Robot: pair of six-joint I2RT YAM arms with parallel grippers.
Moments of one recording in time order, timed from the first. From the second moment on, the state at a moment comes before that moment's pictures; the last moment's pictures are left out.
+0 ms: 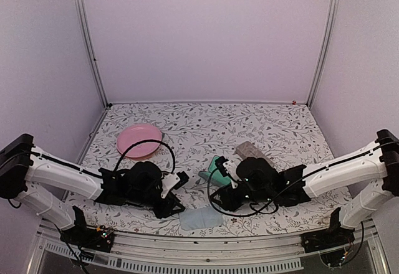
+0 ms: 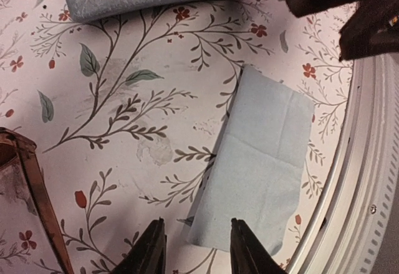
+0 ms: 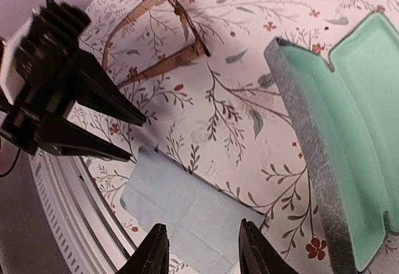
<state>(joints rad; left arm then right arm) -1.09 1.40 0.51 0.08 0.12 -0.22 1.22 1.51 0.72 0.08 0.07 0.59</state>
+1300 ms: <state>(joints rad) -1.08 1.39 0.51 0.09 0.11 -0.22 1.09 1.71 0.77 0.09 0.00 0.52</state>
